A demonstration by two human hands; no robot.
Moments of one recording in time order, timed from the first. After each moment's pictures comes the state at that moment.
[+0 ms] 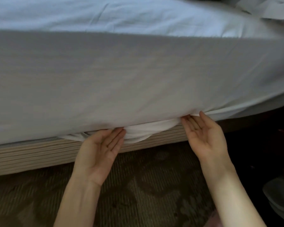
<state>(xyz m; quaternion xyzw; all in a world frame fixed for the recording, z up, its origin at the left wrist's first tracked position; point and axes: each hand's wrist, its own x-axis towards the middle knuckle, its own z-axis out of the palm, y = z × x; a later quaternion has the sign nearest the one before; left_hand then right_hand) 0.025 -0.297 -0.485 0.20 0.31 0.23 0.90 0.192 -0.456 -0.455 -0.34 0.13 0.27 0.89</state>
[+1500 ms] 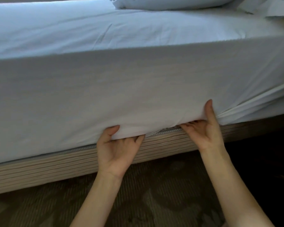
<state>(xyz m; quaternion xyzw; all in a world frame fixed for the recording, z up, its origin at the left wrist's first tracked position) 0.058 -0.295 -0.470 0.06 0.12 0.25 0.96 0.218 -0.421 -0.469 -0.29 0.05 0.32 0.90</state>
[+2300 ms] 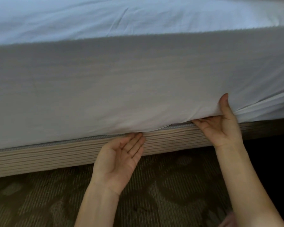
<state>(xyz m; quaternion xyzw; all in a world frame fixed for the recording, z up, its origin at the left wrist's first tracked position) 0.017 -0.304 -0.470 0.18 0.36 0.20 0.89 0.224 -0.420 -0.473 -0.33 0.02 0.32 0.89</state>
